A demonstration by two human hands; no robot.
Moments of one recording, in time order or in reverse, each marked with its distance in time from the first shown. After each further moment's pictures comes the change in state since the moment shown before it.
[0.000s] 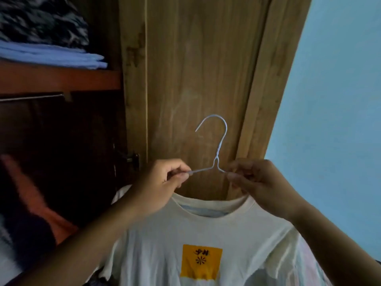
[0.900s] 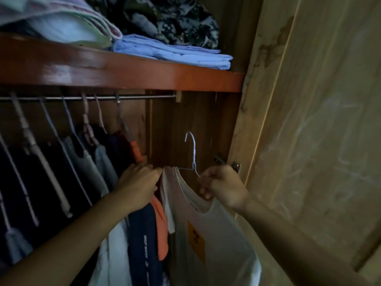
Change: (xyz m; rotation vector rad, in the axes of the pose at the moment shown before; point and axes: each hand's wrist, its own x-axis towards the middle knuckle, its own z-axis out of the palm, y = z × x) left_hand -0.099 -0.098 -0.193 1.273 -0.077 -0.629; right_hand 0.158 -0.030 0.276 0.227 -0.381 0.175
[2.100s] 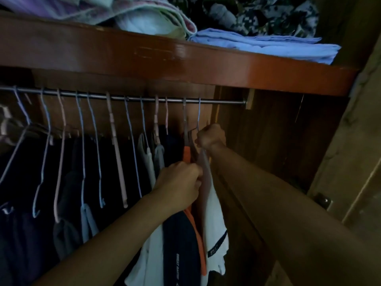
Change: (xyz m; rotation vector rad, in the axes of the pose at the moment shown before) left_hand -0.002 -0.023 -0.001 -0.221 0.202 -0.272; right_hand 0.190 -0.116 0.128 -0.033 0.028 -0.132
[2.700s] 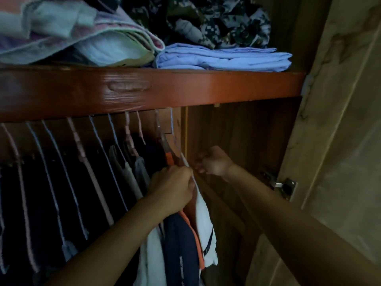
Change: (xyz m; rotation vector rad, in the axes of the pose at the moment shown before) left_hand 0.019 0.006 -0.010 -0.003 -0.077 0.078; right_hand -0.057 0.043 -0.055 -0.016 -0.221 0.074
